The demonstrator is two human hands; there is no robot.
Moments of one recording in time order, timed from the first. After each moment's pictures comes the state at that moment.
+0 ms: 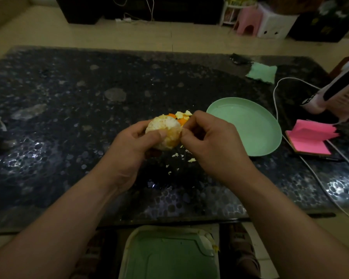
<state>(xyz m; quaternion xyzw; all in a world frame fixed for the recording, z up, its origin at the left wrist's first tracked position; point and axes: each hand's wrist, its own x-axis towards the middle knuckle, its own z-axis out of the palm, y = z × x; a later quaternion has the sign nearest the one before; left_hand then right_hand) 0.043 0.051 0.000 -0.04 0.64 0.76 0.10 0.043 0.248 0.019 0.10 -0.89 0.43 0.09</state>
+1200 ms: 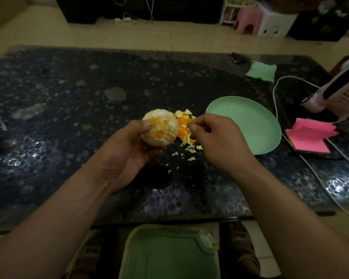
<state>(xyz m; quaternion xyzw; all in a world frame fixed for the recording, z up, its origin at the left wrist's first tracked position) 0.042 0.043 0.006 -0.10 0.49 0.85 0.17 0.027 0.261 0.011 0.03 -0.90 0.44 0.02</state>
